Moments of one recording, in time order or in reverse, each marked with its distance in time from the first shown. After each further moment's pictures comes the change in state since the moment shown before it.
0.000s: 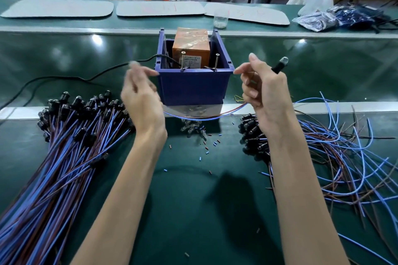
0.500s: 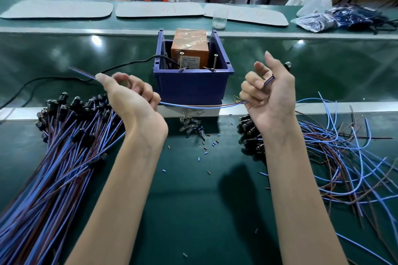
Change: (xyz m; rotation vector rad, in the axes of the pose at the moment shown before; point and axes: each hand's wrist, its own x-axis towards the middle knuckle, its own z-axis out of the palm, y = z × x) left_hand -0.005 0.035 0.003 -0.504 0.163 -0.346; right_hand 0.000 -0.004 -0.002 0.498 0.031 0.196
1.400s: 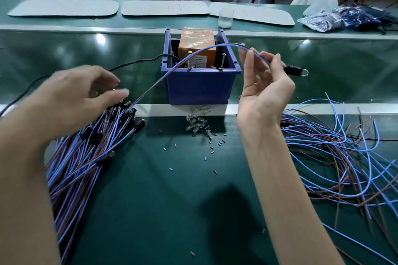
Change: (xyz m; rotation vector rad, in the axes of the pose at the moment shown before) left_hand 0.057 0.104 -0.066 1.743 -0.659 0.616; right_hand -0.011 0.024 0.041 0.375 0.163 -0.349
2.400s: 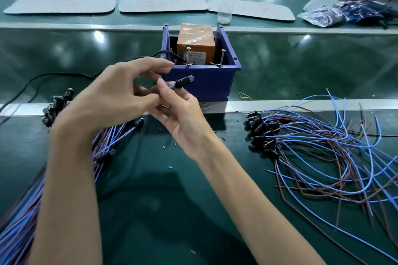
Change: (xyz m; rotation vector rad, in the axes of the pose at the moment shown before) left_hand 0.009 0.059 0.026 -0.354 -0.218 0.095; right_hand -0.044 0.077 -0.012 -0.466 -0.474 0.632
